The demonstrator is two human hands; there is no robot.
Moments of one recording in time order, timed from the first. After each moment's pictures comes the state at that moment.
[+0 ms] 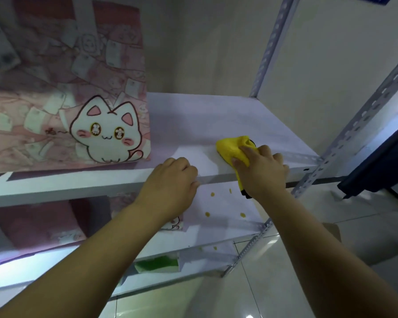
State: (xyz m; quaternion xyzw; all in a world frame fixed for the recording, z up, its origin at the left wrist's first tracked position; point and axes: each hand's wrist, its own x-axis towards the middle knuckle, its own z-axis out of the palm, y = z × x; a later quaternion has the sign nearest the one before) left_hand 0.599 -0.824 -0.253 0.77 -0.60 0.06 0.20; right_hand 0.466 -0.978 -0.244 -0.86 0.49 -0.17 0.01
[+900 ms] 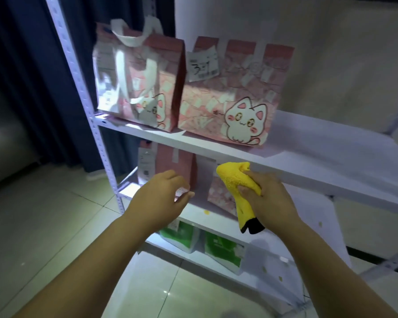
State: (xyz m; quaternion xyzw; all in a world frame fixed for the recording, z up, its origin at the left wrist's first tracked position) left_hand 0.546 -0.581 -0.244 0.91 -0.31 0.11 0.26; right_hand 0.480 -0.812 -0.246 -0.94 0.12 -0.13 0.31
